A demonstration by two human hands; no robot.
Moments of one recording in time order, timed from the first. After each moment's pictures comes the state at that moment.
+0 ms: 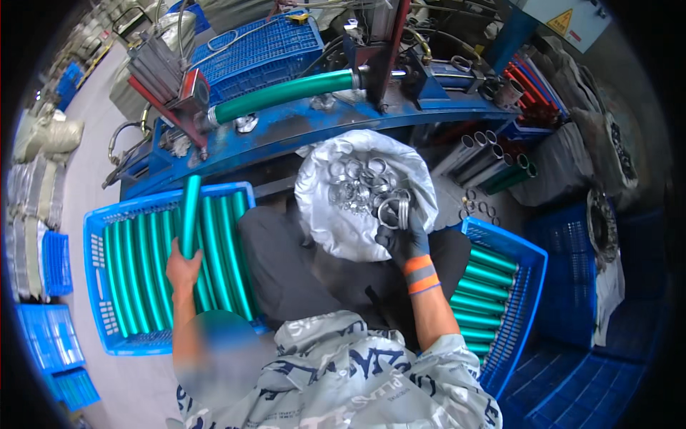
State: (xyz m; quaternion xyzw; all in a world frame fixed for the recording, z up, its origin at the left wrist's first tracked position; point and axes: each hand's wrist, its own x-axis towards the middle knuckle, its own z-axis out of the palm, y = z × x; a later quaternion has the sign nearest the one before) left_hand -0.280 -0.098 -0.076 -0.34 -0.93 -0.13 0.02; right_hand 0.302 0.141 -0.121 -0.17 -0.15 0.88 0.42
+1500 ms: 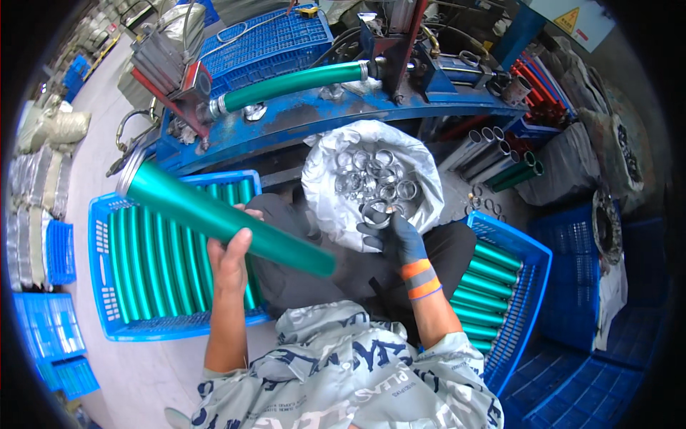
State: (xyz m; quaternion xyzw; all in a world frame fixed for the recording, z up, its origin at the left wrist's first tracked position) left_hand -0.069 -0.039 0.044 -0.33 -0.55 -0.67 -0.38; right_hand 0.275 0.104 -0.073 -0.29 -0.23 0.85 0.38
